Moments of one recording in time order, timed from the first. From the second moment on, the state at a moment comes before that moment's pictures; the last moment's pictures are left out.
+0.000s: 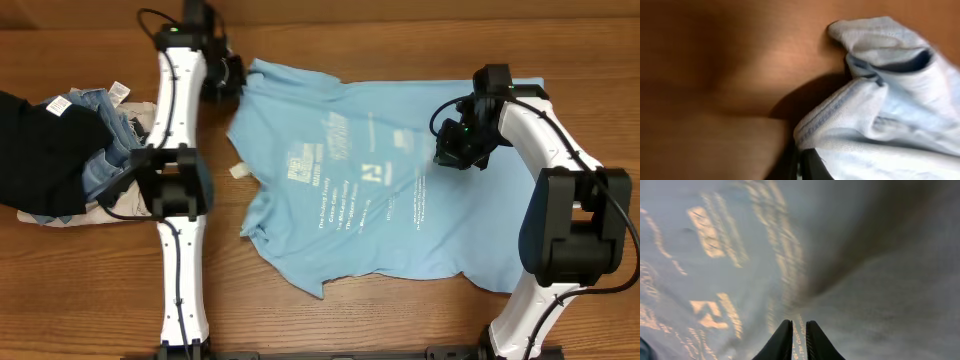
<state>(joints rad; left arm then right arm) 0.01 2.78 2.76 -1.26 0.26 -0.25 -0.02 2.03 1.48 -0.97 -0.30 0.33</state>
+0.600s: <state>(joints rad) 0.11 2.72 3.10 -1.66 0.29 -0.14 -0.02 2.03 1.48 -0.98 -0.26 0.30</state>
